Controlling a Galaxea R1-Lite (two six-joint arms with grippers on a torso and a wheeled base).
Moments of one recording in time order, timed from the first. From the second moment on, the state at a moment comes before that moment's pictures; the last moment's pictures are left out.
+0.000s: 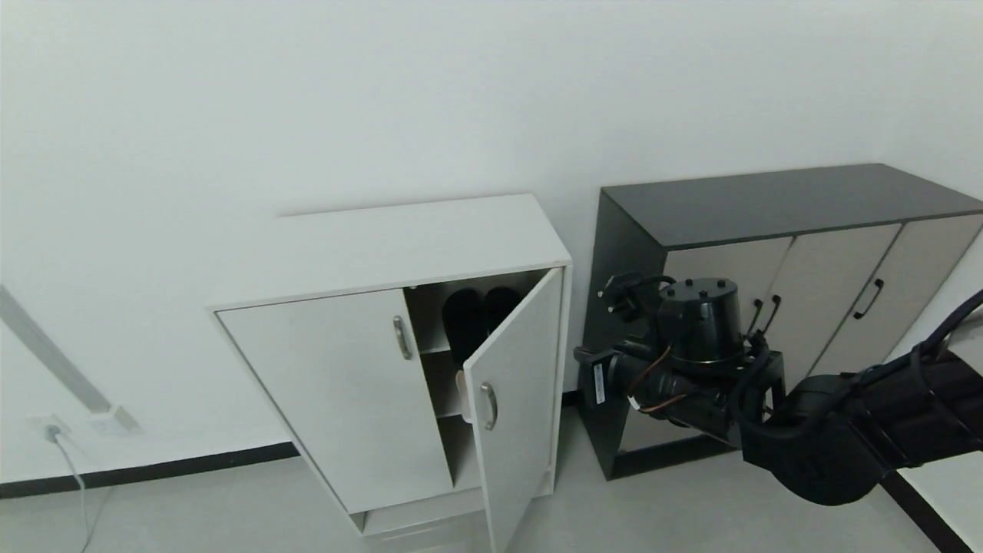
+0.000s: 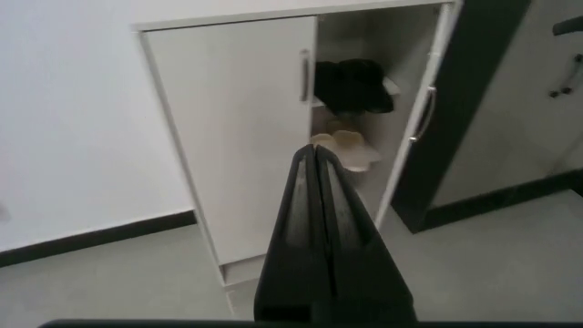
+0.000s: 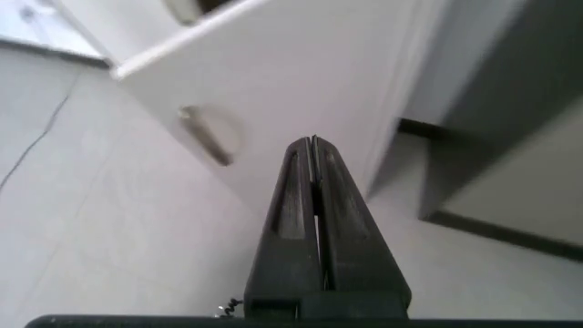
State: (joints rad) left arm 0.00 0.00 0.00 0.00 -0.02 0.00; right arm 0.71 1.93 -0.94 -0.68 -0.10 0.12
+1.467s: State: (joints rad) left arm 0.00 0.00 0.00 0.00 -0.02 0.00; right arm 0.68 1.91 -0.58 -1.05 0.03 0.06
